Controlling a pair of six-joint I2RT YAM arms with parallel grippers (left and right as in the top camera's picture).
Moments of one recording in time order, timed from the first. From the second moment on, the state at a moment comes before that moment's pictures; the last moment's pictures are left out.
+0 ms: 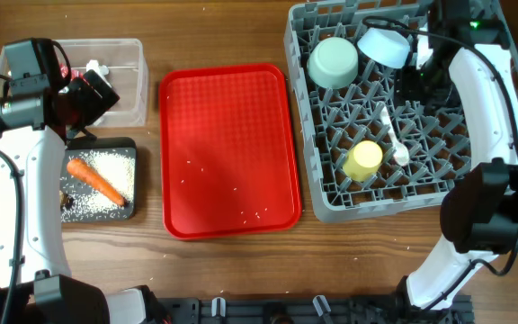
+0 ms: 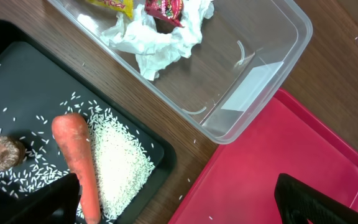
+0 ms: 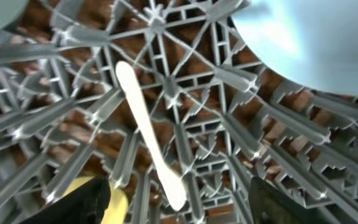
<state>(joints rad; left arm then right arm) 0.22 1.51 1.41 -0.96 -0.04 -0.52 -0.05 1.95 1.83 -1.32 0.08 0.00</state>
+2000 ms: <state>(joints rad) 0.22 1.51 1.41 -0.96 -0.04 -0.52 -0.05 0.02 0.01 0.01 -0.11 0.07</state>
